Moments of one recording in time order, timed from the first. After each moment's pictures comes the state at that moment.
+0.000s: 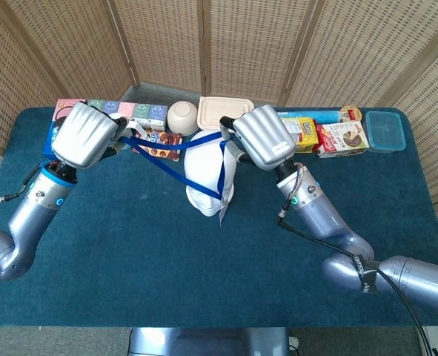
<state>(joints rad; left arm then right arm) -0.83 -1.09 -0.32 -1.54 1.42 1.17 0.32 1.05 -1.17 0.44 -1.70 -1.05 1.00 -0.32</state>
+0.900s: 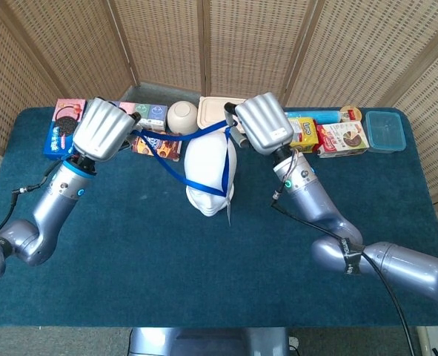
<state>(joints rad) -0.91 -1.24 -0.30 -1.37 1.41 1.16 0.39 1.11 -1.25 0.42 -1.53 -0.99 0.97 -0.34</state>
